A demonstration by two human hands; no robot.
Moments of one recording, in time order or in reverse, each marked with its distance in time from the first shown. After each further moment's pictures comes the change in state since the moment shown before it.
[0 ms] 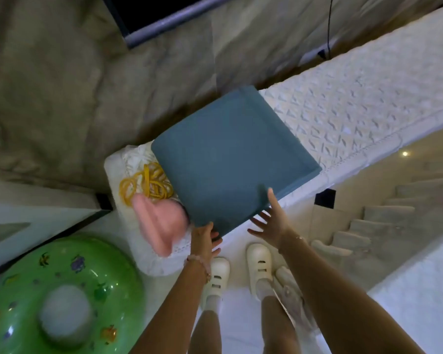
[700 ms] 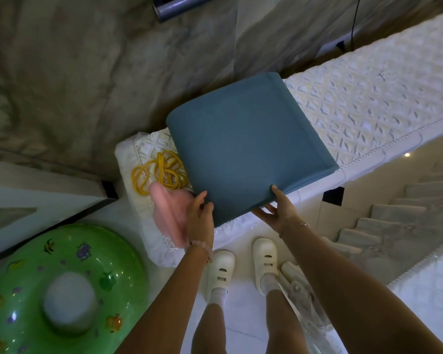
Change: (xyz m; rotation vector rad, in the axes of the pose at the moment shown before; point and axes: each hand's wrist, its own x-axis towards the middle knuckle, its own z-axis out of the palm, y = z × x) left_hand 0.013 0.026 -0.033 0.224 0.117 0.443; right_hand 0.014 0.008 0.035 0.224 0.132 -0.055
